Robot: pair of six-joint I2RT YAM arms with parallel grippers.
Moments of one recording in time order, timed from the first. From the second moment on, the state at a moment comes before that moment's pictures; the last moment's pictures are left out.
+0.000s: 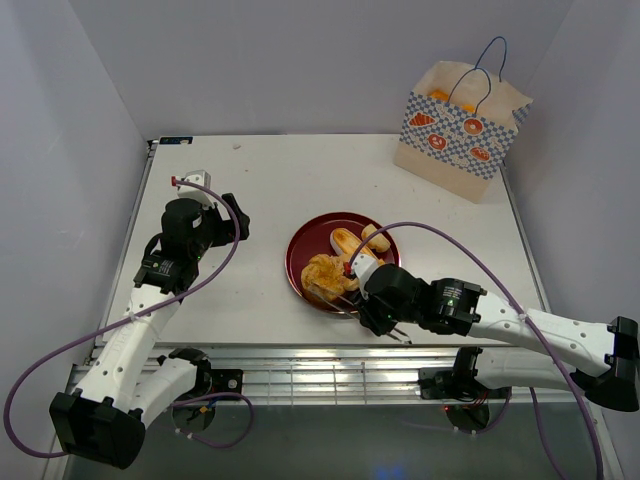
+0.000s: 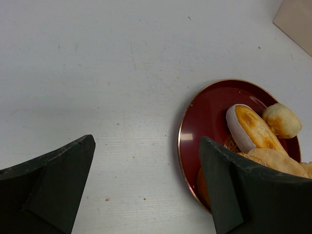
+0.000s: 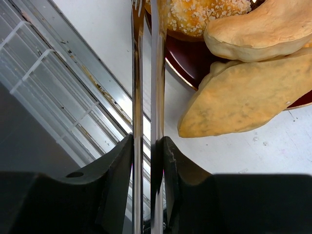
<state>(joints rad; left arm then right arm) -0.25 0.93 0.85 -0.34 -0.07 -0.33 1.20 0.99 0.86 -0.74 0.11 0.26</state>
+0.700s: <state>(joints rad) -0.25 0.93 0.85 -0.34 -0.06 -0.33 1.20 0.92 0.90 -0.71 0.14 0.29</state>
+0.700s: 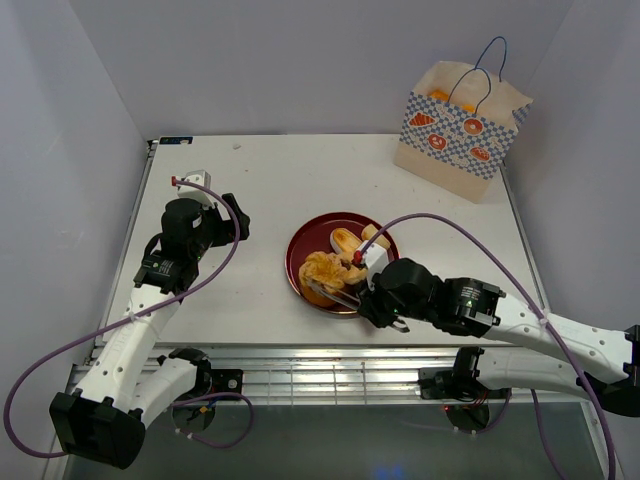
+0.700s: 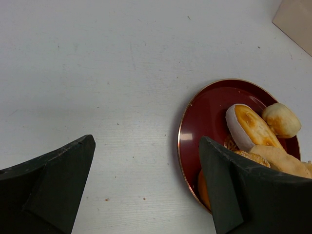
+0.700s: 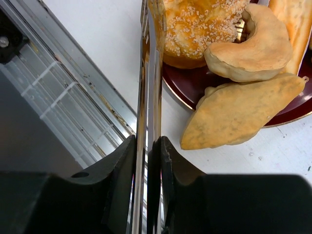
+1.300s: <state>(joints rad) -0.25 0.93 0.85 -0.34 -0.08 -0.33 1.20 0.91 0.93 -0.45 0.17 0.29</state>
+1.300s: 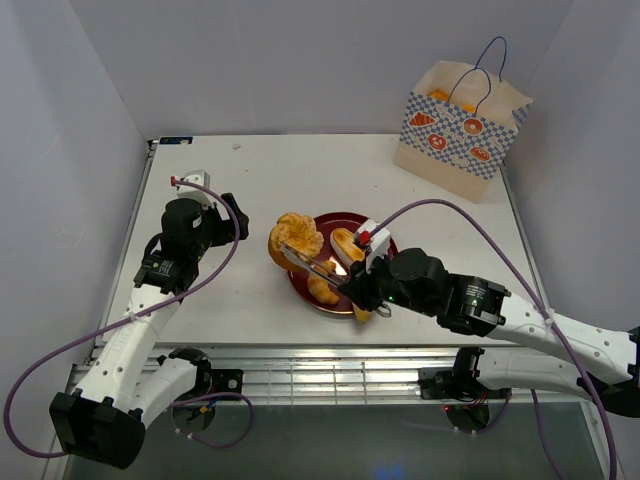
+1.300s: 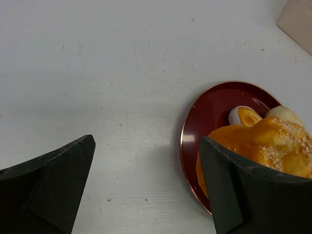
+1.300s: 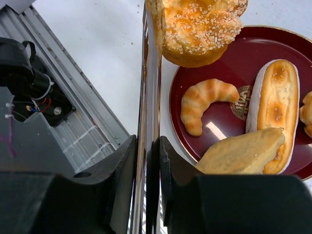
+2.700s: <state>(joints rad) -0.25 0.90 0.85 -0.34 -0.09 -0.33 0.43 1.25 1.58 -0.36 0.05 0.21</state>
